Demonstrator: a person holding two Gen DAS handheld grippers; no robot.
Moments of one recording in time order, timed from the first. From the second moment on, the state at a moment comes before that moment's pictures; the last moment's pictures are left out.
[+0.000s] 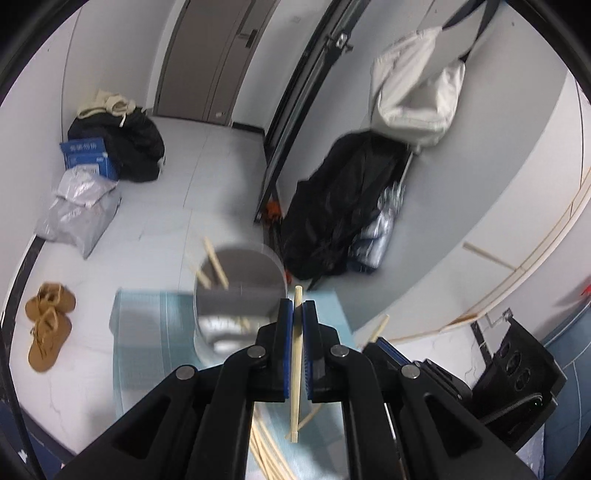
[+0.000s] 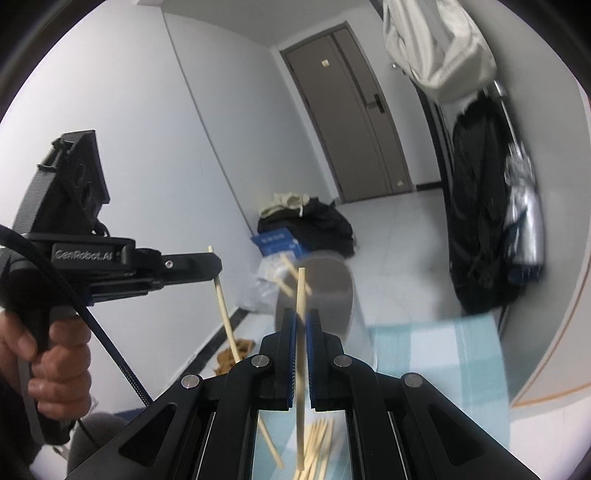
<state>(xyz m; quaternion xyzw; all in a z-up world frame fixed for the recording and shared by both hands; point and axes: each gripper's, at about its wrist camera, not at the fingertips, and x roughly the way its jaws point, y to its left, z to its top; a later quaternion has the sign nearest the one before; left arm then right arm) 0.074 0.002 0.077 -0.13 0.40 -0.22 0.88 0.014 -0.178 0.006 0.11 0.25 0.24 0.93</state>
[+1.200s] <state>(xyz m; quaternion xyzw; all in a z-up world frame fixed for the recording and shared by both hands) 0.184 0.036 0.067 -0.15 0.34 -0.17 0.91 0.168 -0.135 0.044 0.03 0.19 0.27 0.94</state>
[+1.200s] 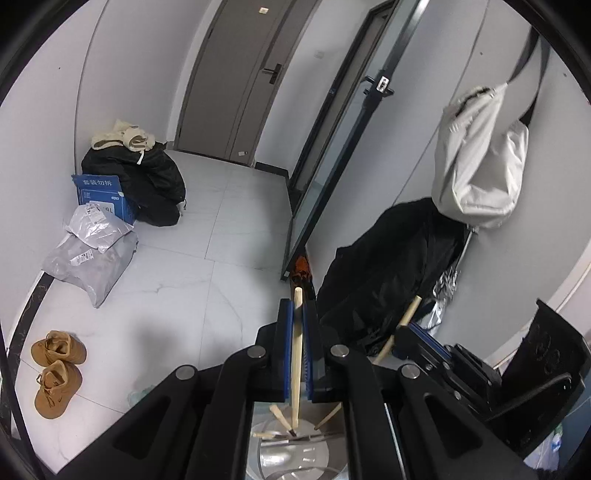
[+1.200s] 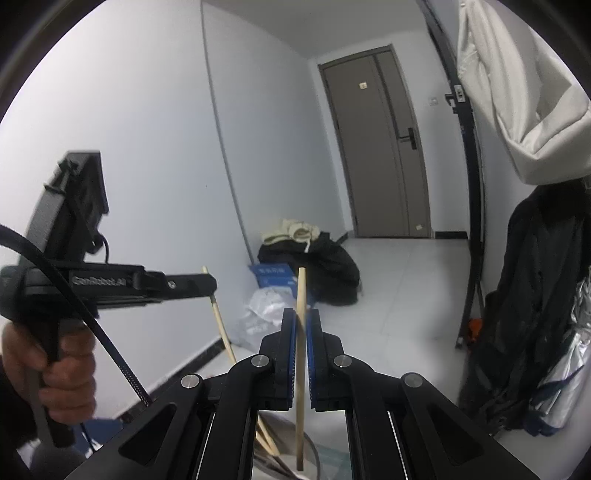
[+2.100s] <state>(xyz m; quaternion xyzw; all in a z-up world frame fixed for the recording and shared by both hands) 0.110 0.026 0.058 -0.08 0.39 -0.05 0.92 0.106 -0.176 0.027 0.06 0.27 0.28 0.92</state>
